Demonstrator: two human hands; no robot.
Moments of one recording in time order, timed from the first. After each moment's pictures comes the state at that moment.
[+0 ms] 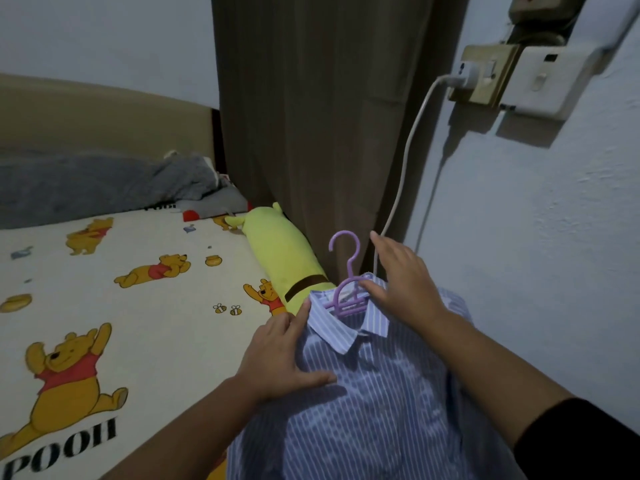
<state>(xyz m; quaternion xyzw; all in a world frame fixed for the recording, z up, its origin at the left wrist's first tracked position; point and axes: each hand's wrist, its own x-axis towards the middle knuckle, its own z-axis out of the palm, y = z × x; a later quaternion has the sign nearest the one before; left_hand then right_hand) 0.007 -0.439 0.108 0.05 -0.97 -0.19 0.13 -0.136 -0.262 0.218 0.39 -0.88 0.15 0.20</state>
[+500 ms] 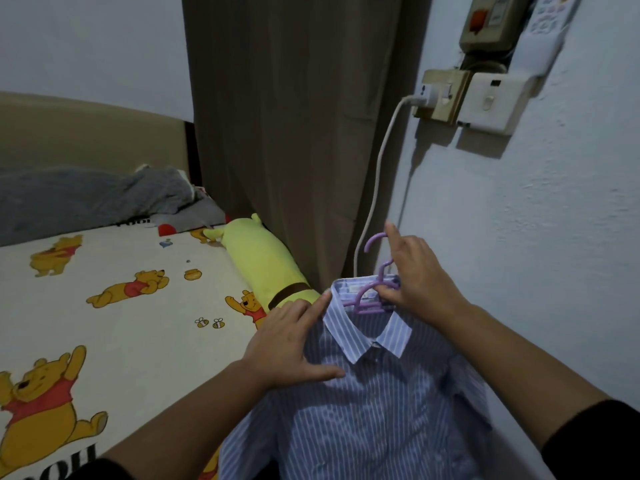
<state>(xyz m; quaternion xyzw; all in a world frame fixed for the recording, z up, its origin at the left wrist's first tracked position) 0.000 -0.426 0.150 -0.07 -0.97 -0.18 0.17 -0.108 -0.221 0.265 0.39 -0.89 0.09 0.23</state>
